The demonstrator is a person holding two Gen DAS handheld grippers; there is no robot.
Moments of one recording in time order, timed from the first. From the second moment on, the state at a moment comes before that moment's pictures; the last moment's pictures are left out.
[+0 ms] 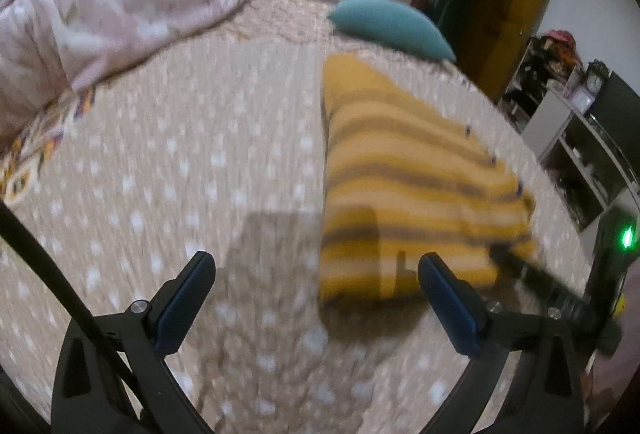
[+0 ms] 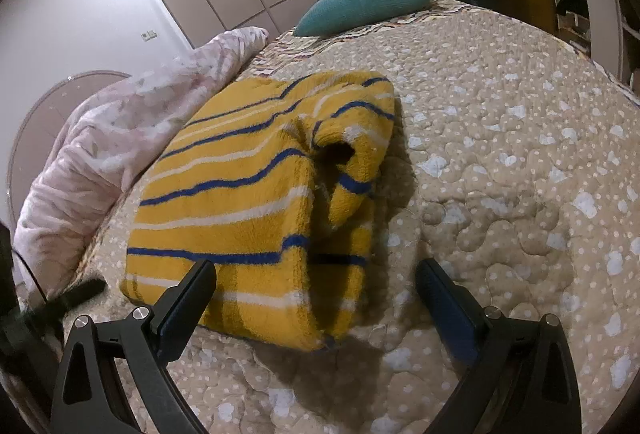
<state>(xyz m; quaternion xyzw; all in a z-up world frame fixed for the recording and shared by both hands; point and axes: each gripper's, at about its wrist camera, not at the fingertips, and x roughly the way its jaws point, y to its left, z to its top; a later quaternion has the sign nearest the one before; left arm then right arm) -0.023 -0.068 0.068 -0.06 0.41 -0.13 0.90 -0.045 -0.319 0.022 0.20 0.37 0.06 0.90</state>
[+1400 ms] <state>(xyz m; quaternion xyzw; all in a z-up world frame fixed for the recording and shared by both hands) -0.143 -0.079 0.155 -0.02 0.18 -0.07 0.98 -0.145 -0.325 0.111 0.15 0.31 -0.01 0.94</state>
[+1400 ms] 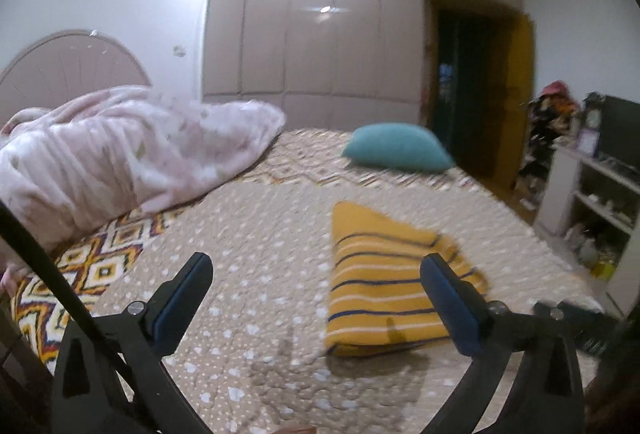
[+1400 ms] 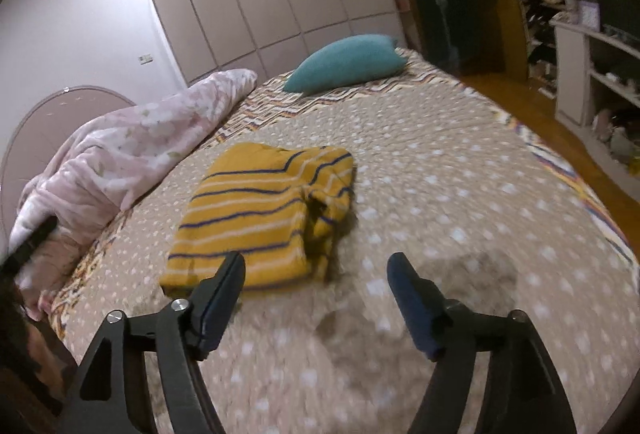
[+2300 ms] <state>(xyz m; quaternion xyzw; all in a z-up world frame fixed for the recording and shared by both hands) -0.139 -0.098 0.082 0.04 0.34 -0.05 0.94 -0.160 -0.282 0.061 0.06 0.40 -0.06 0.91</state>
